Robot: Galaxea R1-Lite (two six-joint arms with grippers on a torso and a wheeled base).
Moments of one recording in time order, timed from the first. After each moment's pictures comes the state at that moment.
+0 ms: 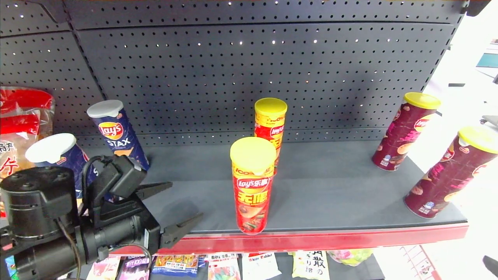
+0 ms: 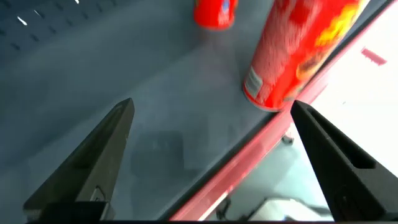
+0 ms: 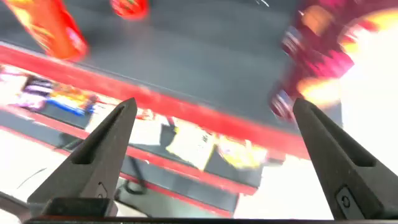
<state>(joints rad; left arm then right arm) -0.44 1.47 -0.30 -0.82 -0.26 0.11 0.37 0.51 -0.43 0.16 -0.10 -0.09</state>
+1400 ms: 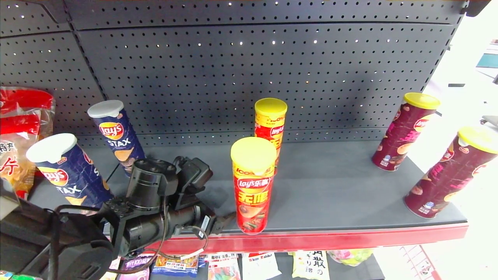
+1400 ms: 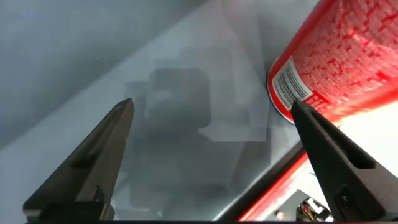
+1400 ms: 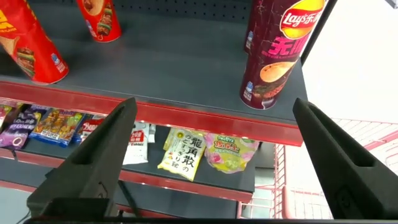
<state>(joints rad) -0.59 1.81 -0.54 -0.74 -0.06 0.11 0.29 0.33 -0.41 0.20 -0.11 -0.05</state>
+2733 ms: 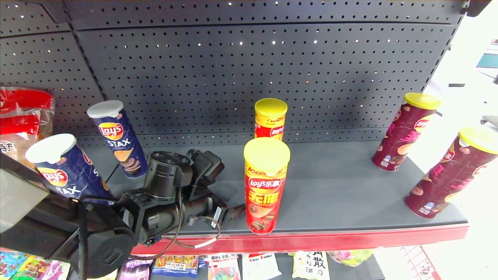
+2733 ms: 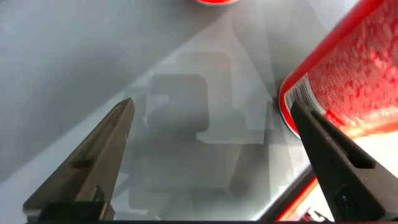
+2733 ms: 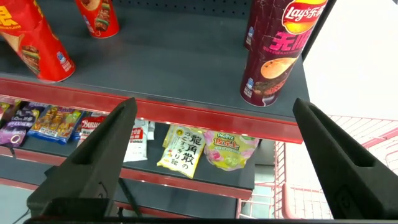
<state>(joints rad) -0.61 1.87 -0.64 -0.74 -0.07 0.11 0.29 0.33 -0.39 0.20 -0.11 -0.05</state>
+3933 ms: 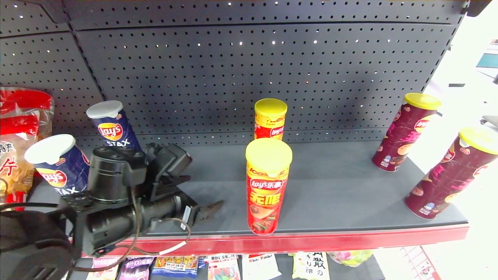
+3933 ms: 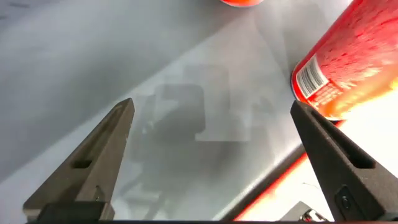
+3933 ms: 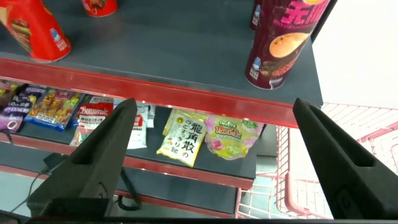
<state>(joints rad) -0.53 1.62 -0.54 -0.62 -0.07 0.11 0.29 0.28 -0.31 0.20 -0.11 -0.05</state>
